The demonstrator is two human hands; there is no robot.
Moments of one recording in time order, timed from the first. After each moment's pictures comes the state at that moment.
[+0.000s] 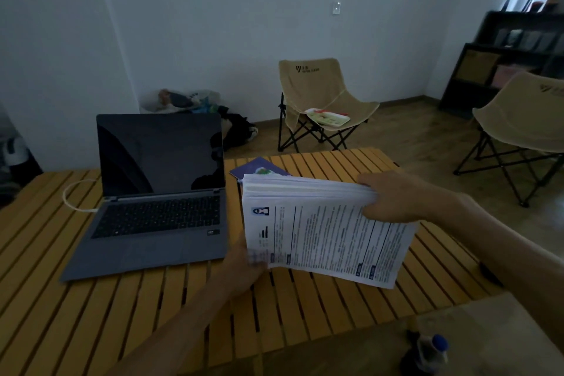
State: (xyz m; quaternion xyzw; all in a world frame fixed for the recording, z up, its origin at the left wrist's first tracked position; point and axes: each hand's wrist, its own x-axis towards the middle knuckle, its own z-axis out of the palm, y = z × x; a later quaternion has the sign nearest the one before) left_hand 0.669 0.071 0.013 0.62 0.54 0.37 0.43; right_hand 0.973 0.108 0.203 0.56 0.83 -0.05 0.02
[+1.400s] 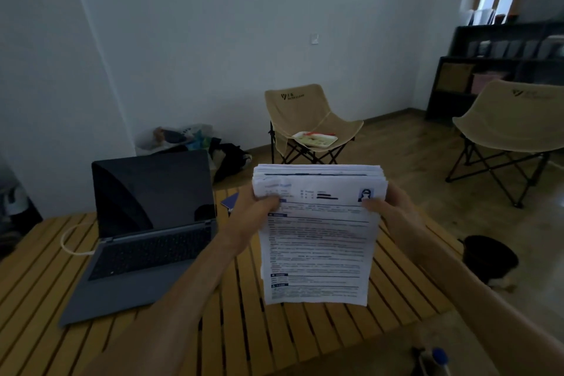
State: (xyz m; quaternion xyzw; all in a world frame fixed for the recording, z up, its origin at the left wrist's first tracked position) left_hand 0.731 0.095 0.184 0.60 0.45 0.51 0.43; right_hand 1.006 0.062 0.178 0.44 0.60 -0.40 -0.53
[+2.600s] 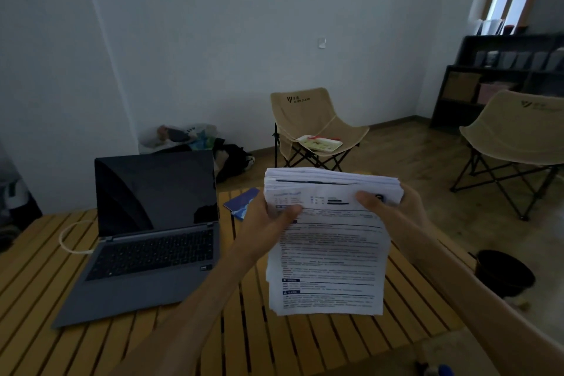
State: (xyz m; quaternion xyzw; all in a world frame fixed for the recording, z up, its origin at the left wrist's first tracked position) left_hand 0.734 0.098 0.163 0.64 0.40 0.53 0.39; right_hand 0.985 0.079 0.188 0.45 0.59 -0.31 -0.59
